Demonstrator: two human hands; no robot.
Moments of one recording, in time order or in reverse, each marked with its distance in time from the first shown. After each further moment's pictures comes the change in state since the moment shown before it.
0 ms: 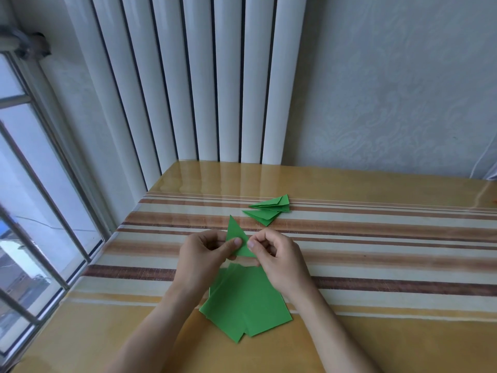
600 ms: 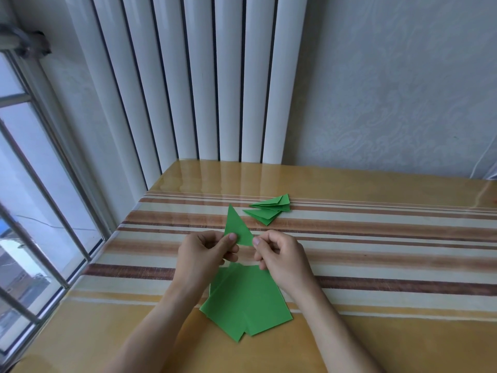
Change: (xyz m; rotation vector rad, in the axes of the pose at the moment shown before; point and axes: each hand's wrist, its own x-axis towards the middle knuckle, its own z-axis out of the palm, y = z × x) left_hand 0.001 -0.001 0.001 0.020 0.051 -0.081; right_hand -0.002 -0.005 -0.005 0.004 -0.009 0.108
